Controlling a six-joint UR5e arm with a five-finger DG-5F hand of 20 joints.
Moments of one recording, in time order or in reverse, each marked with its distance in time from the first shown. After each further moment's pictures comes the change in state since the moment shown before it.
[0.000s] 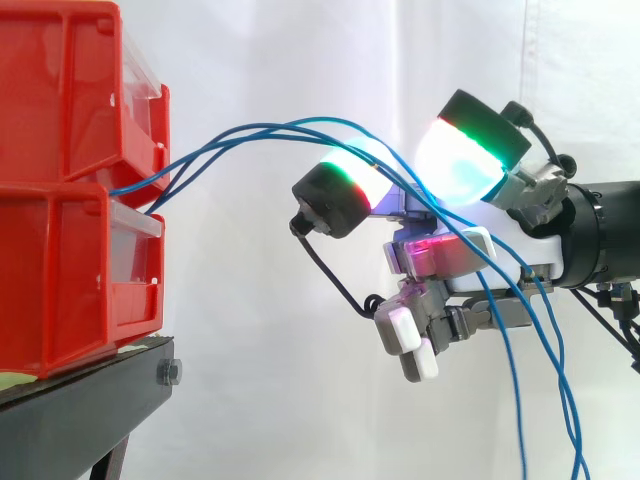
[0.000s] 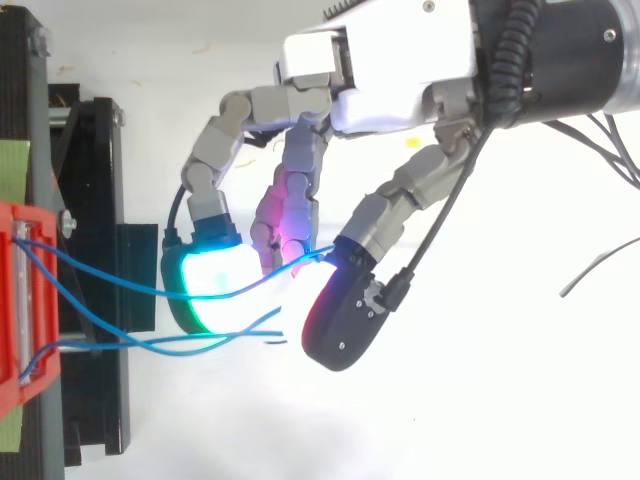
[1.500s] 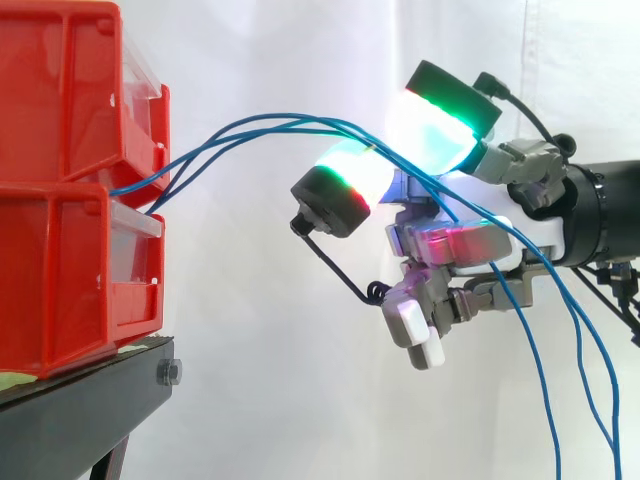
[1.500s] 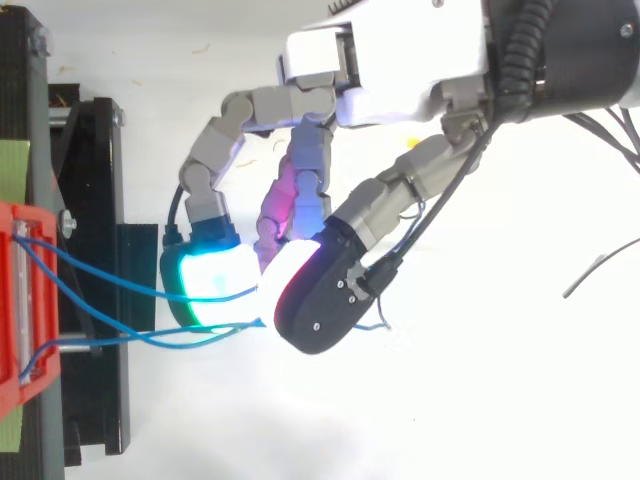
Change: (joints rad) arm 0.000 0.007 0.043 -0.084 0.001 -0.097
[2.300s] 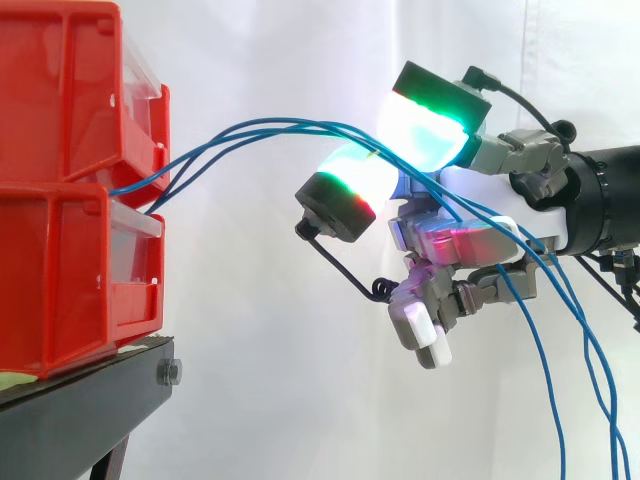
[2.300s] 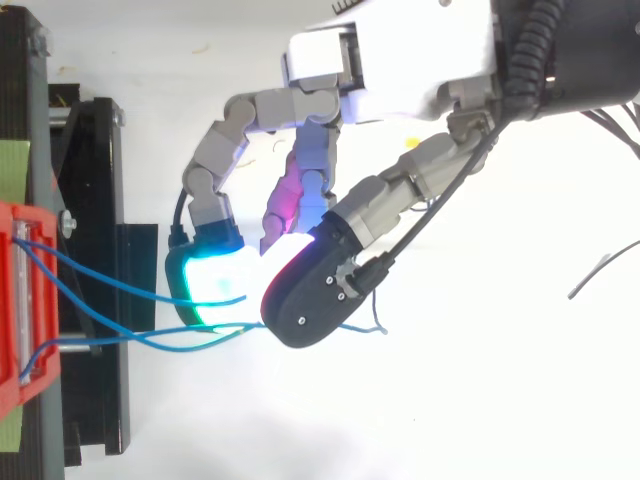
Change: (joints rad) arm 0.002 -0.001 0.025 -0.054 0.006 -0.031
